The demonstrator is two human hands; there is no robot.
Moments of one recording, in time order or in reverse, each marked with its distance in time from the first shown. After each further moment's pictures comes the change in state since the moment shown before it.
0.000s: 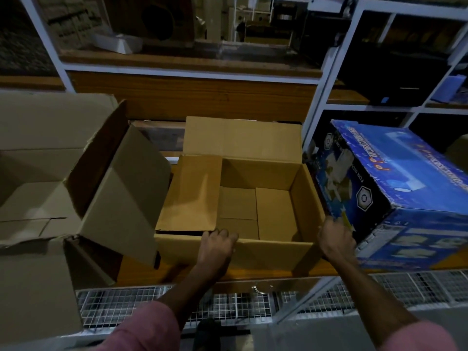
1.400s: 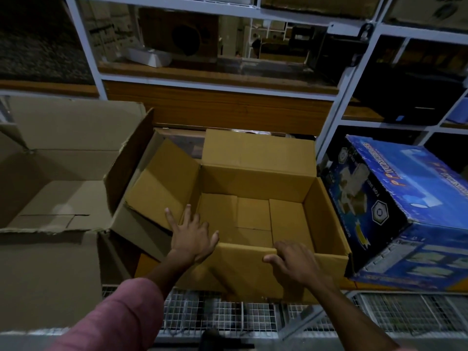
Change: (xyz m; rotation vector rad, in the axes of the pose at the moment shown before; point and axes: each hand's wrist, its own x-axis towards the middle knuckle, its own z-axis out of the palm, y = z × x) left_hand -0.015 -0.091 -0.039 0.209 -0.055 -0.280; right_hand -0.059 -0.083 0.017 0.097 -0.186 -0.708
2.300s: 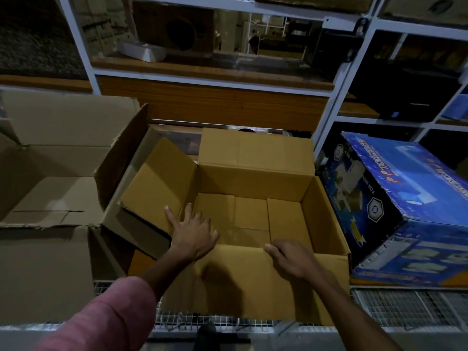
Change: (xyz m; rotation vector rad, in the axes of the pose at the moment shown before) left_hand -0.001 0.020 -0.007 -0.026 0.006 0.022; right_hand -0.009 0.006 -0.016 0.155 -0.138 0.075
